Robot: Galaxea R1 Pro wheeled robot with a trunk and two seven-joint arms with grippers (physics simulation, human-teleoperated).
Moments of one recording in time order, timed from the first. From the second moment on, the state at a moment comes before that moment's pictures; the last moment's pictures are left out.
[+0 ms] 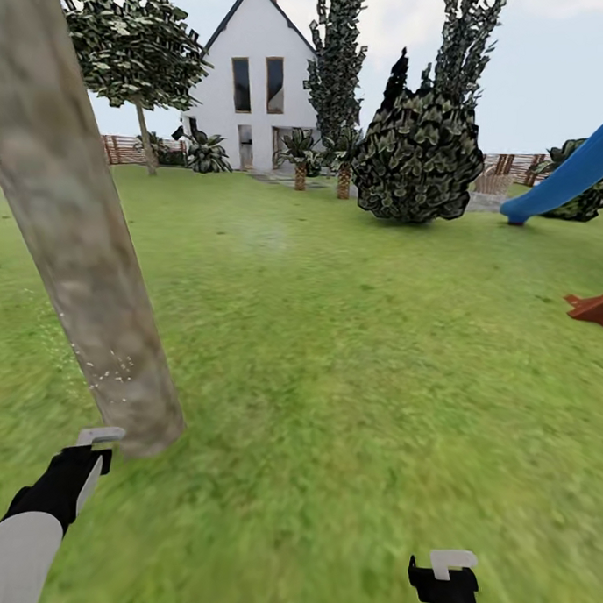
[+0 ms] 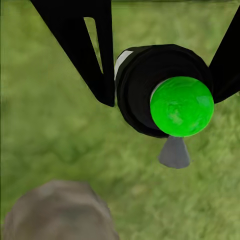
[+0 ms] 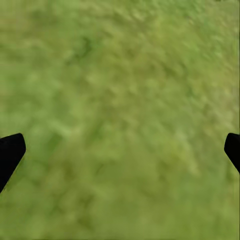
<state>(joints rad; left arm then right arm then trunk) -0.69 0.19 0.38 -0.59 -0.25 0.49 0.17 -0.46 0.00 -0.59 -0.16 0.71 -0.38 -0.28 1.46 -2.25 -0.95</state>
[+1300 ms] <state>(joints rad) -0.90 0.31 0.24 -0.71 -0.26 0.62 -0.20 -0.46 0.00 -0.58 -0.16 0.72 -0.38 -0.28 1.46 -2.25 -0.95</state>
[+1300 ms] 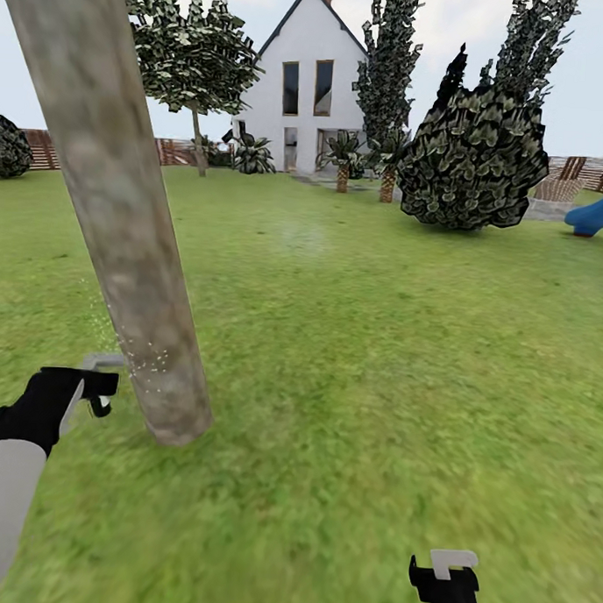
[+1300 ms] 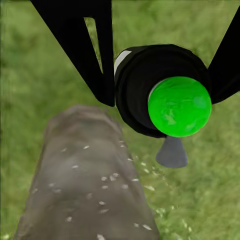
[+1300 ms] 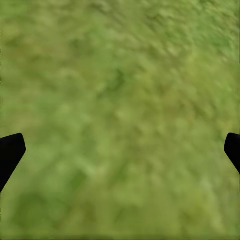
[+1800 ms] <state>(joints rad) -0.90 0.30 0.17 -0.74 -0.26 0.64 -0.23 -0.46 -0.02 -0.59 -0.16 0.72 -0.38 -0.28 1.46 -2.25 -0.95</state>
